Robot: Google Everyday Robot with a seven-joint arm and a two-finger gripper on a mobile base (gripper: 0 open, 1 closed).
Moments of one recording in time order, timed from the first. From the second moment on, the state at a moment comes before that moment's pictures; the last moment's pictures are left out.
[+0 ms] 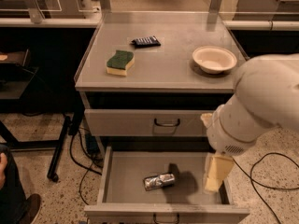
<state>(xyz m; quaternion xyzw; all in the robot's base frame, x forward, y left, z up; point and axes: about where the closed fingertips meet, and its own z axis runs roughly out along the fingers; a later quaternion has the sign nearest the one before) 0.407 -0.150 0.791 -0.65 0.75 0.00 0.13</state>
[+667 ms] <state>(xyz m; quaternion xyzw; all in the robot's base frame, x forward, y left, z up) 0.417 -0.144 0.748 -0.65 0.75 0.02 0.12</state>
